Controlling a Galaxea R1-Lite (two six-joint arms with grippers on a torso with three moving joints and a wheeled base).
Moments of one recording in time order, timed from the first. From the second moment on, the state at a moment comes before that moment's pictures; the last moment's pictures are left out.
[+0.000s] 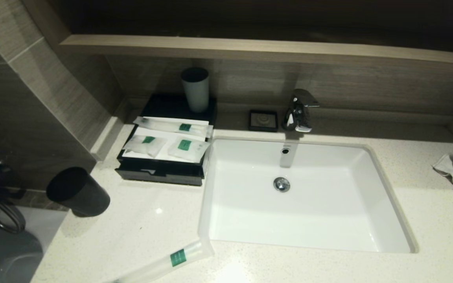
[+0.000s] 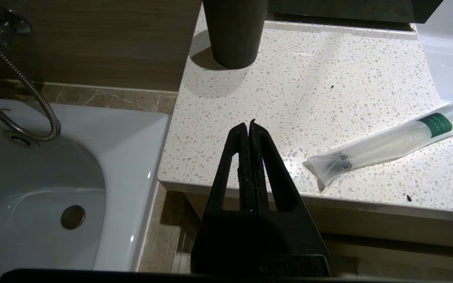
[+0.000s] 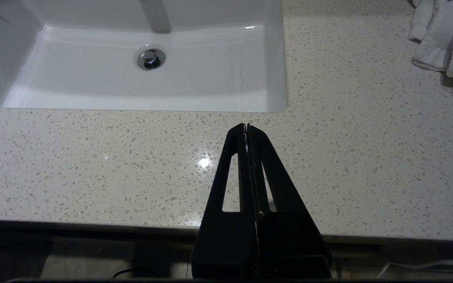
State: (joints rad) left arm 0.00 0.00 0.00 0.00 0.00 0.02; right arm 0.00 0.00 0.00 0.00 -0.01 0.04
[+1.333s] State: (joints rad) left arm 0.00 0.00 0.00 0.00 0.00 0.01; right arm 0.00 0.00 0.00 0.00 -0.01 0.04
